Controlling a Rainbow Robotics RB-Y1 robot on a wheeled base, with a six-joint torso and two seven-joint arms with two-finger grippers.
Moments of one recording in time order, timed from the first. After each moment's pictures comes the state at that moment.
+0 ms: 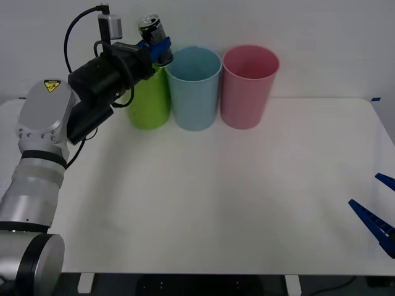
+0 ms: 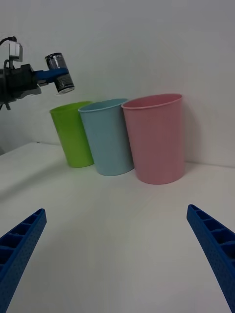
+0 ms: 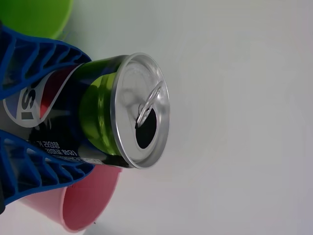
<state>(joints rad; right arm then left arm) 0.35 -0.40 -0.52 -1.66 0.96 -1.22 0.00 -0.74 0.22 0.15 -1.17 -1.56 -0.61 0.42</state>
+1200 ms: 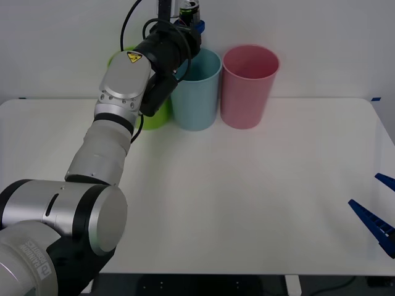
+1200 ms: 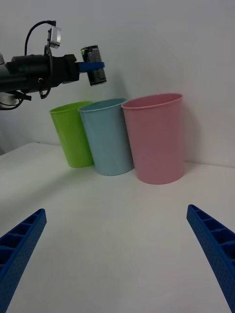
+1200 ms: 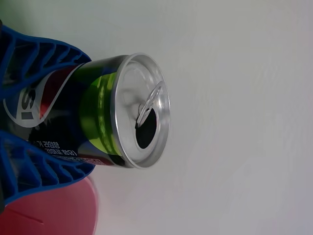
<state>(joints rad) 0.35 -0.40 -0.52 -1.66 0.96 -1.22 0.00 -1.05 -0.02 0.29 -0.82 -1.96 -0.30 0.33</state>
